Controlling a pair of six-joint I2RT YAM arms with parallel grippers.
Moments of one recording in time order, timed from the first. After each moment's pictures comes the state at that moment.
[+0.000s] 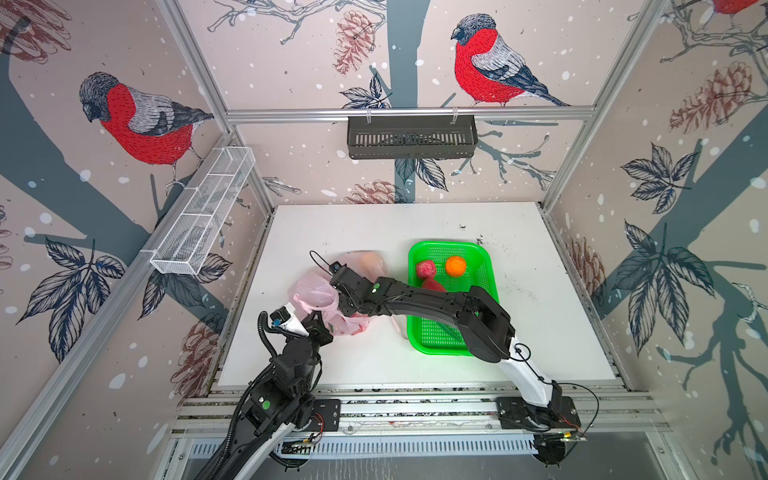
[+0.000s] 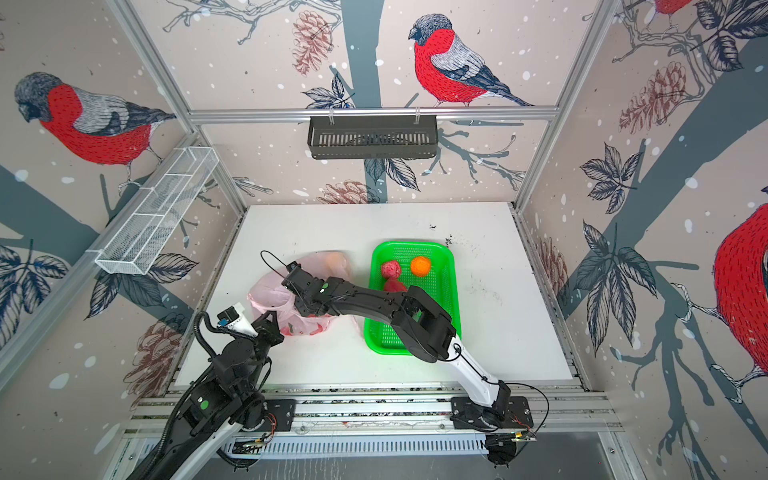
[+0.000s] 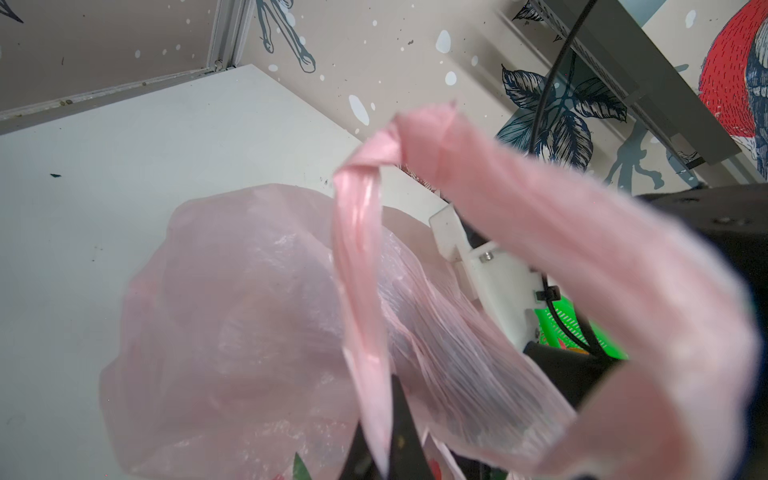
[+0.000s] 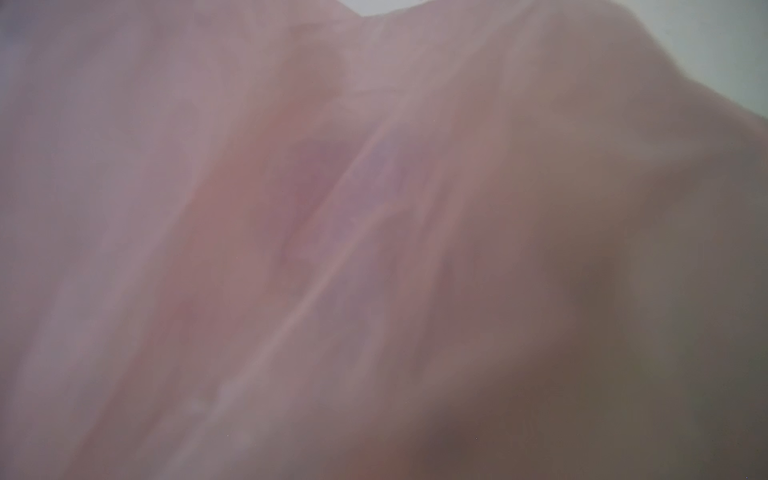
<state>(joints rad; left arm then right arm) -0.63 0.00 0.16 -0.40 -0.57 -0.74 1.14 2.31 1.90 -0.48 0.18 0.34</state>
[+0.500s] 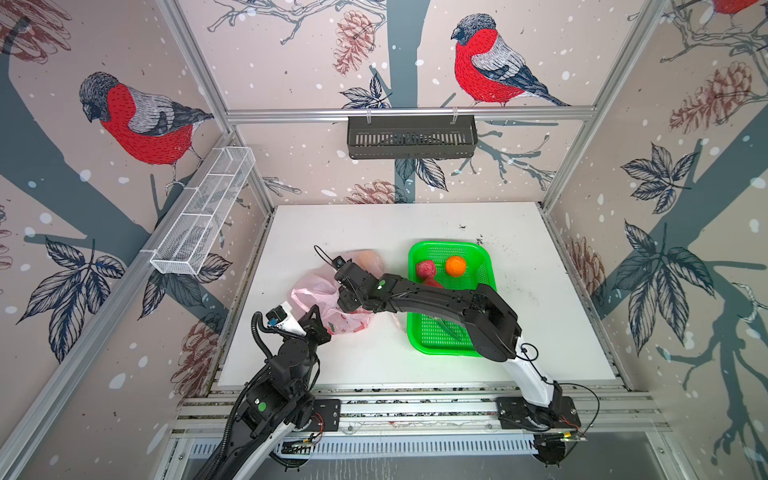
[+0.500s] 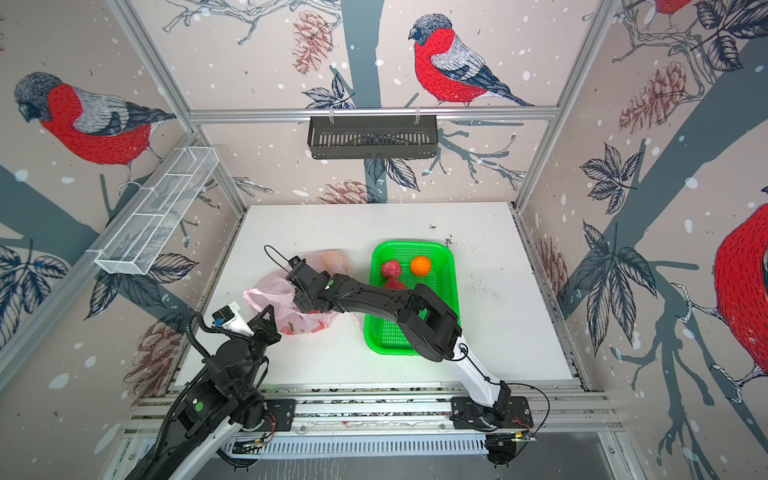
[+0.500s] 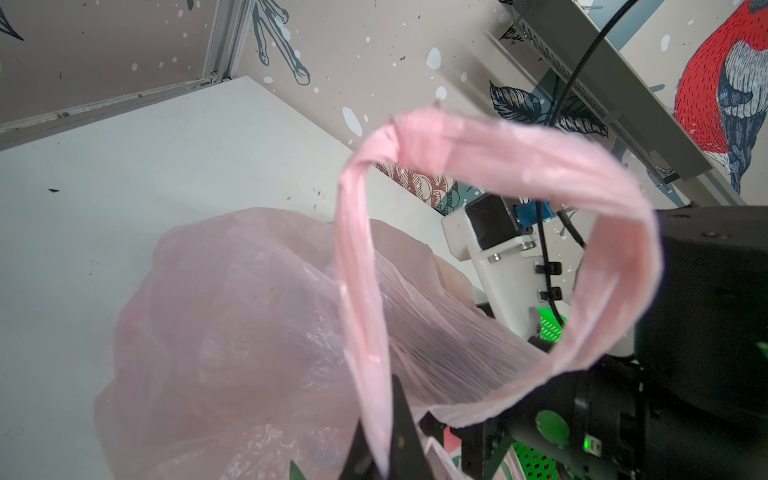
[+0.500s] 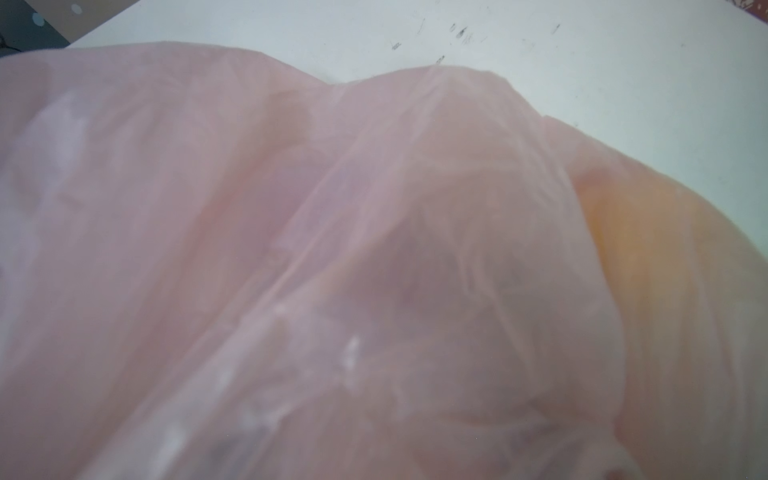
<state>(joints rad) -0.63 0.00 0.21 -0.42 -0.57 -0.74 1.12 2.26 1.85 -0.41 0.22 0.19</state>
